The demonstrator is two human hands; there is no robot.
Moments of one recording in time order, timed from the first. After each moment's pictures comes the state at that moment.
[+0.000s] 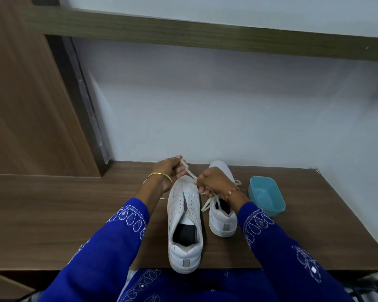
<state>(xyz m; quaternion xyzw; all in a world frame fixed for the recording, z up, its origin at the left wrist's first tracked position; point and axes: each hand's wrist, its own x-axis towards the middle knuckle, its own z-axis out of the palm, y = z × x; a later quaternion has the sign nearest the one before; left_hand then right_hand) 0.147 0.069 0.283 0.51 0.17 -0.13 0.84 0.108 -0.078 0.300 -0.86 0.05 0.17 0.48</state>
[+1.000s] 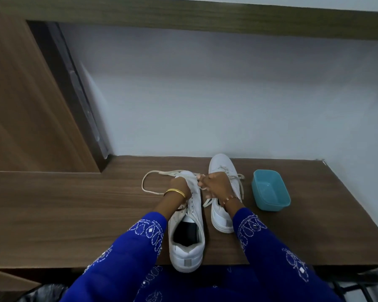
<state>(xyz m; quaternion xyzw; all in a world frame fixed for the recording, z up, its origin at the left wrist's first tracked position) 0.131 0.036 0.246 0.96 0.00 -0.22 0.19 0.115 -0.084 0.245 -0.80 0.13 0.06 0.59</state>
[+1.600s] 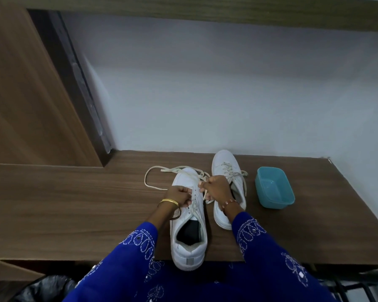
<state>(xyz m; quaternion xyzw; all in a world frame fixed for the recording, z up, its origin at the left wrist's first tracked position) 0.109 0.054 0.204 0.75 0.15 -0.23 0.61 0.110 -0.077 0.223 -0.80 0.13 0.08 0.58</state>
